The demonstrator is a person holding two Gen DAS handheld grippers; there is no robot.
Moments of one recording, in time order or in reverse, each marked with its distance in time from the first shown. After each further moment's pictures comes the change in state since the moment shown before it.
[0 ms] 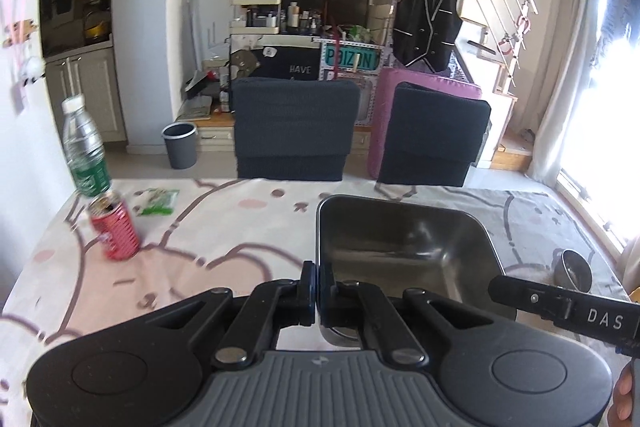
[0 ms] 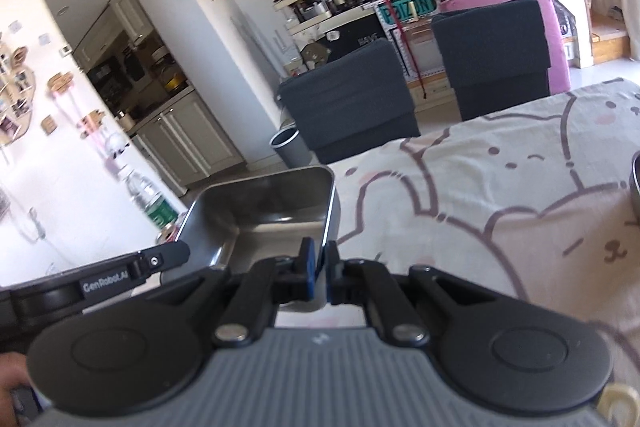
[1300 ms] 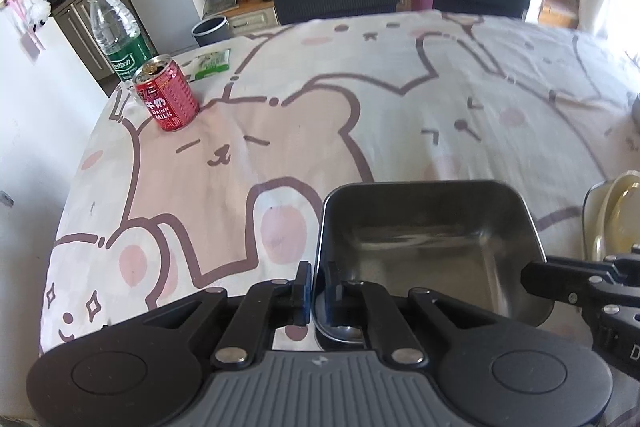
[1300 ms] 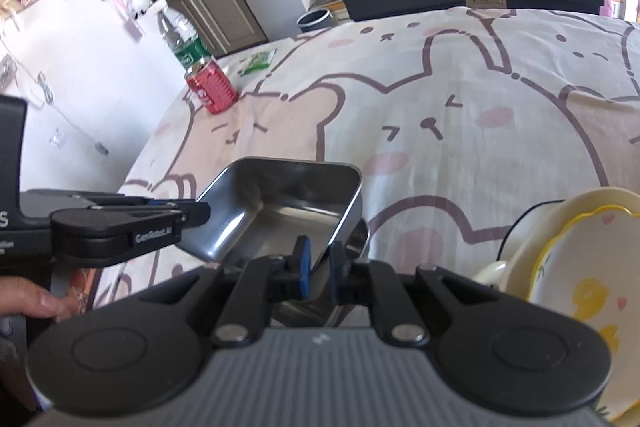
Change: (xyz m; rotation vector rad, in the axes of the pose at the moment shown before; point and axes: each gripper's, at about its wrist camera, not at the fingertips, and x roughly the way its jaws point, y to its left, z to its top) left arm 0.031 0.049 -0.072 0.160 0.409 0.173; right arm 0.044 0.060 -0.090 -0.151 0.352 -0.010
